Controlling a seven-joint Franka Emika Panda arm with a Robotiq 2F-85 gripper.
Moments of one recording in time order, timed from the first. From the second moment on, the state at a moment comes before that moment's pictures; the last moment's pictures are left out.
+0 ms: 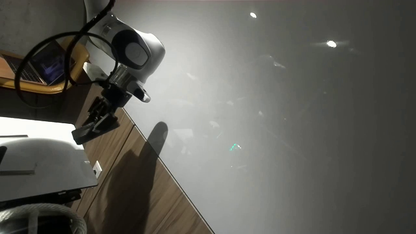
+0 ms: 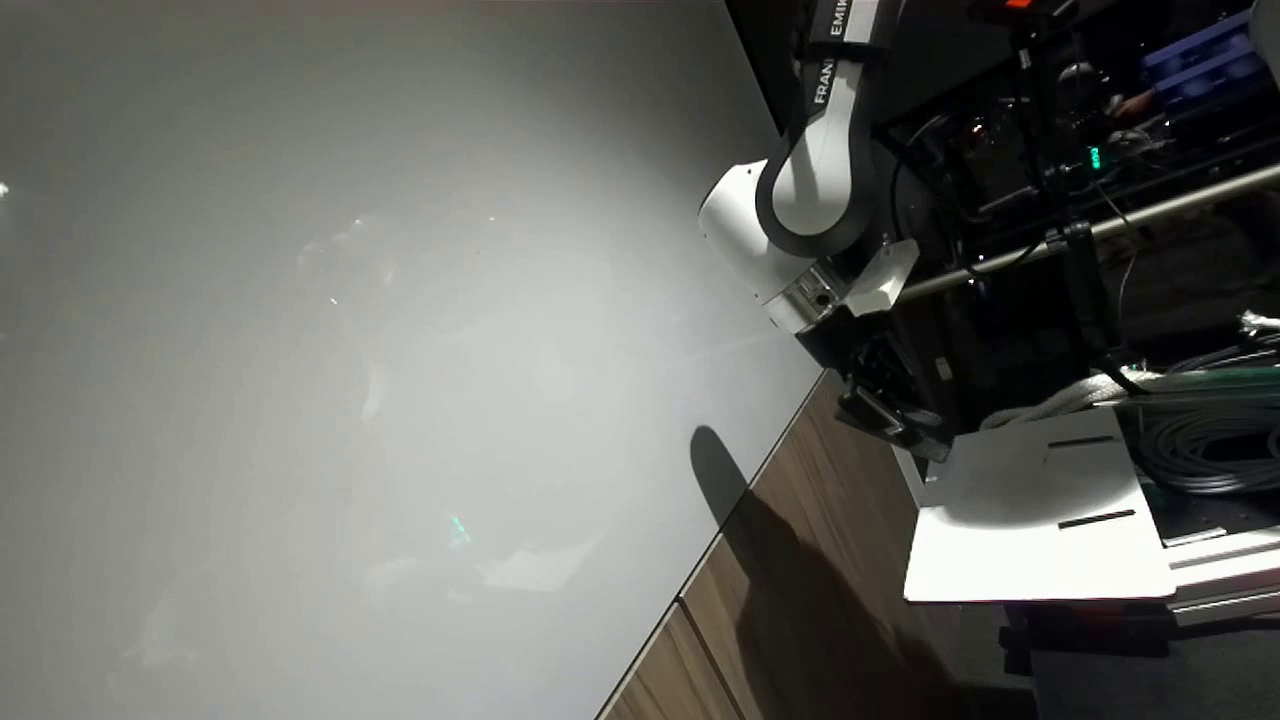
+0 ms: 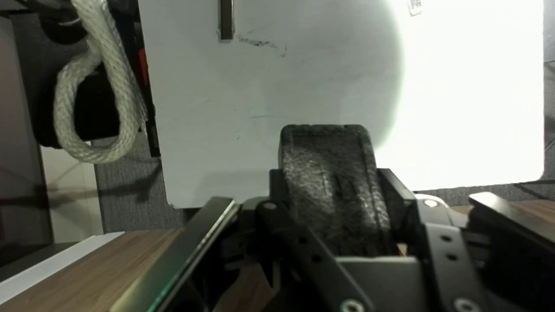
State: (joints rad) arm 0.03 0.04 0.04 -2.48 -0.09 2.24 0.26
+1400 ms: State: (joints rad) arm 0.04 0.21 0.04 -2.45 -0.02 2.23 0.23
